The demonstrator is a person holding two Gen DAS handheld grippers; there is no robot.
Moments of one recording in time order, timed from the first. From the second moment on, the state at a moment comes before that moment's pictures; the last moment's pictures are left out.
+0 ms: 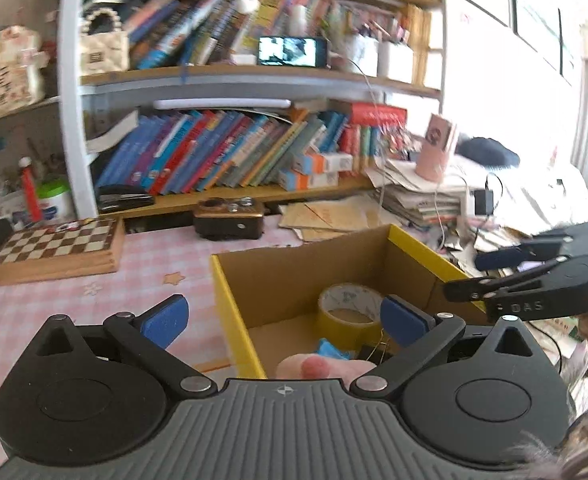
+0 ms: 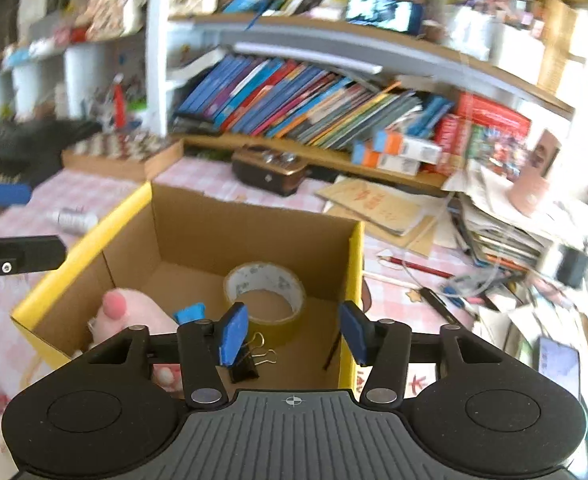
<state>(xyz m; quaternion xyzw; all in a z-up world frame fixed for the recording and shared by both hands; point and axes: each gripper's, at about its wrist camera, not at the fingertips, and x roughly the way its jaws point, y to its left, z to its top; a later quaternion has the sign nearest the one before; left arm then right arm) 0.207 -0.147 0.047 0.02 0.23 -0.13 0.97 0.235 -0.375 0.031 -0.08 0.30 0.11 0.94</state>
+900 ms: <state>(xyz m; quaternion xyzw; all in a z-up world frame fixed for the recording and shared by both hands) 0.106 -0.074 0.019 -0.02 0.28 -0.15 0.95 0.097 -0.318 0.004 0.02 0.32 0.00 0.95</state>
